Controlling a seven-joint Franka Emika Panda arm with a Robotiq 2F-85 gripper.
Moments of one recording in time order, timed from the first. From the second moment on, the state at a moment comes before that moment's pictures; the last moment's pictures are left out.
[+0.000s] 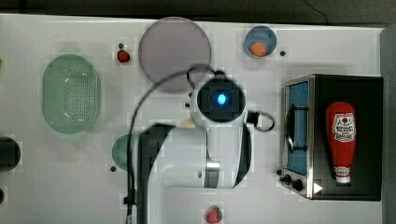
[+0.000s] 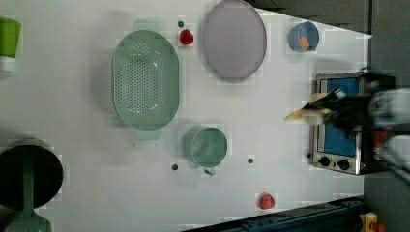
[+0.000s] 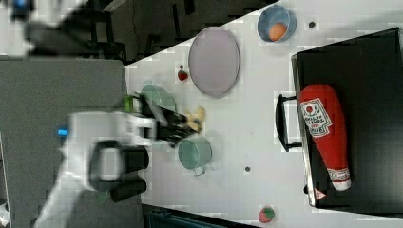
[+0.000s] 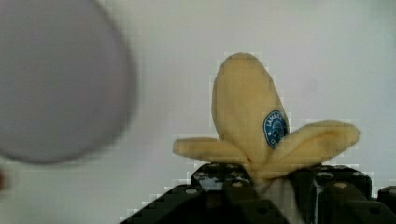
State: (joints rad) arm -0.01 -0.01 -0.01 -2.17 0.02 0.56 0.15
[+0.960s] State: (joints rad) arm 0.02 0.59 0.08 -1.51 0.02 0.53 0.16
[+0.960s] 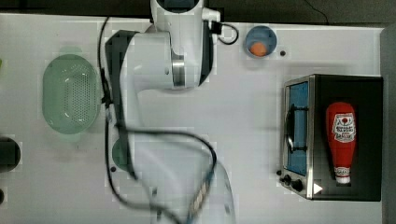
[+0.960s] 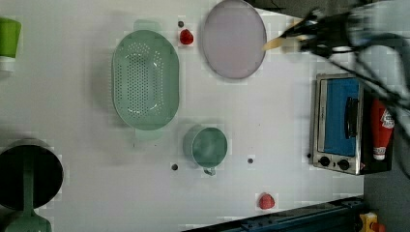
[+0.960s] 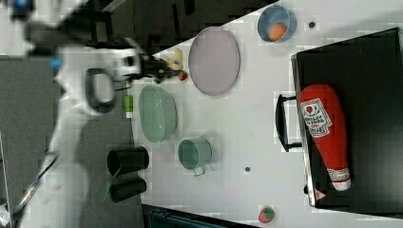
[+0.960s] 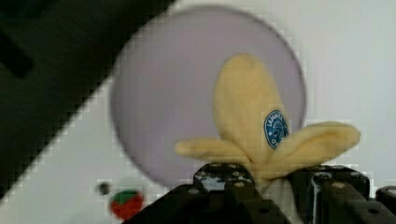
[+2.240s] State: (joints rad) arm 0.04 0.76 0.09 -1.44 0.03 0.64 0.17
